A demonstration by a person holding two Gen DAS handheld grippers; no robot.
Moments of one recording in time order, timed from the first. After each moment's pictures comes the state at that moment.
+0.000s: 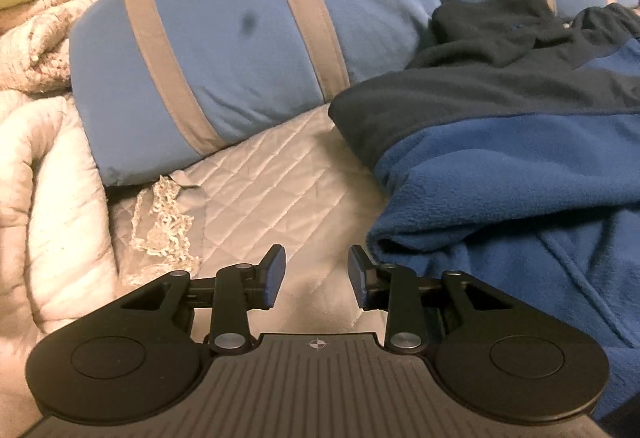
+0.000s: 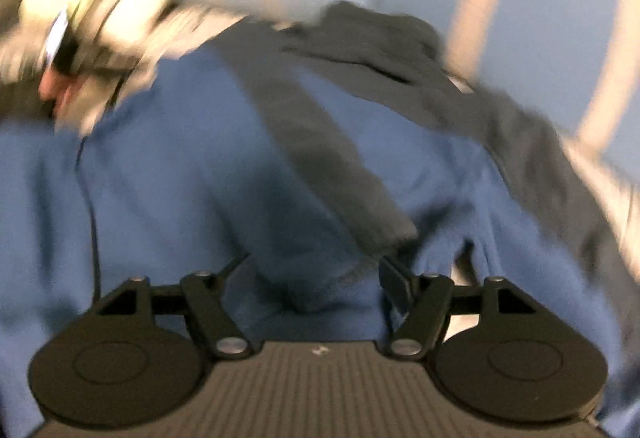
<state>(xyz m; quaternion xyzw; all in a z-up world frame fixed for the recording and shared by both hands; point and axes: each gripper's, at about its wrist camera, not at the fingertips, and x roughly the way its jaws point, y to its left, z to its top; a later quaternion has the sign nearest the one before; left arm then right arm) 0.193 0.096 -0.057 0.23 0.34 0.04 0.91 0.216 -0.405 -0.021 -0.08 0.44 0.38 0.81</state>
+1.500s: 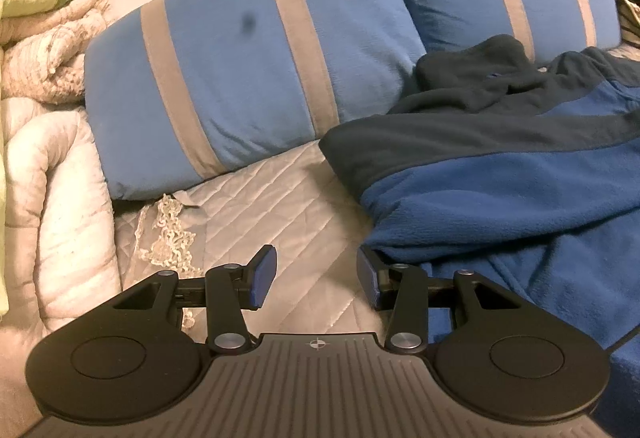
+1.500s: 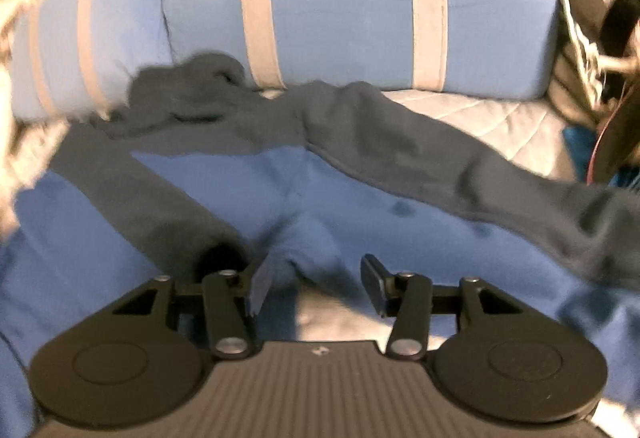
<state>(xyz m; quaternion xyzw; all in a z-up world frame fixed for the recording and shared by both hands) 0.160 0.086 -0.028 0.21 0.31 0.02 0.93 0.253 -0.449 -0.046 -0.03 0.41 0.17 0.89</state>
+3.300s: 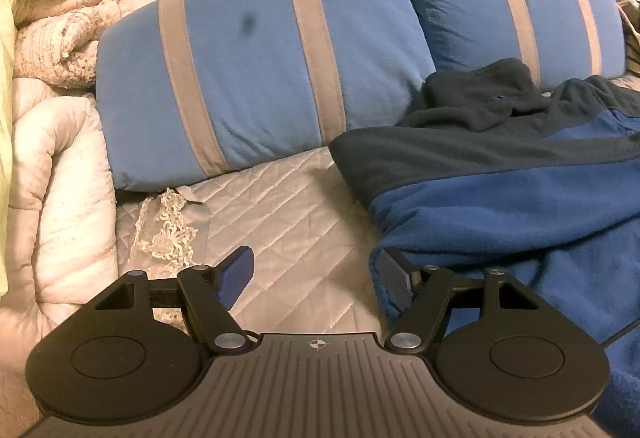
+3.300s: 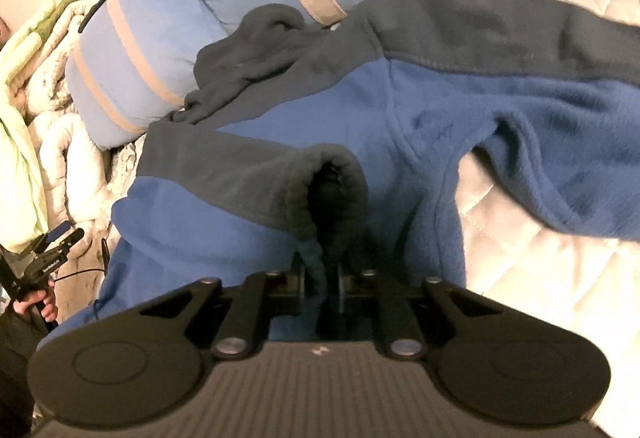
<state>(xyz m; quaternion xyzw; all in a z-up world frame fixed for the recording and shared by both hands) 0.155 0.101 -0.017 0.17 0.30 0.02 0.94 0.261 -0.455 -0.079 0.18 0.50 0.28 0.80</state>
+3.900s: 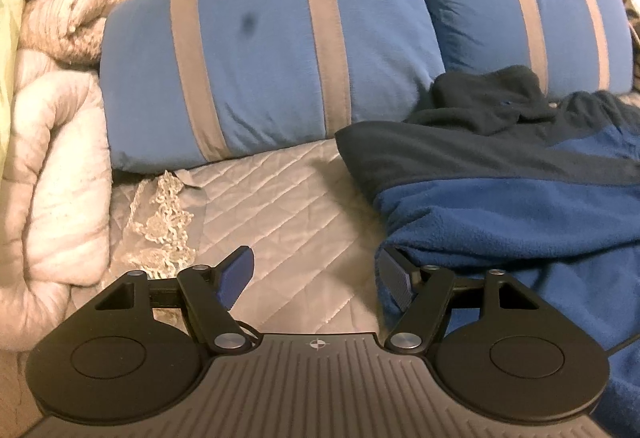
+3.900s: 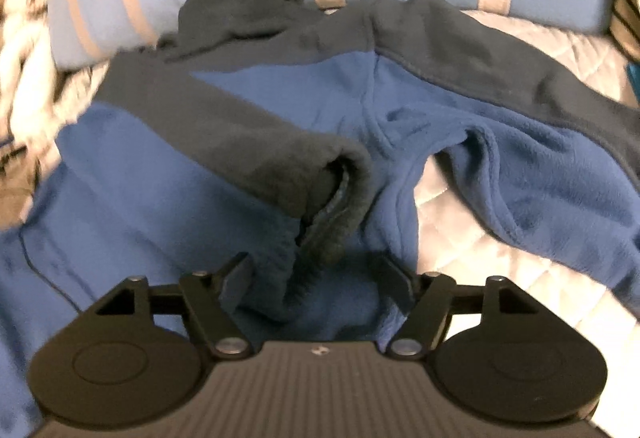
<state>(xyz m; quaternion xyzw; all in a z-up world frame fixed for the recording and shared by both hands) 0.158 0.111 -0.020 0.13 0.31 0.03 0.94 0.232 -0.433 -0.073 0.00 0.50 0.25 0.83</state>
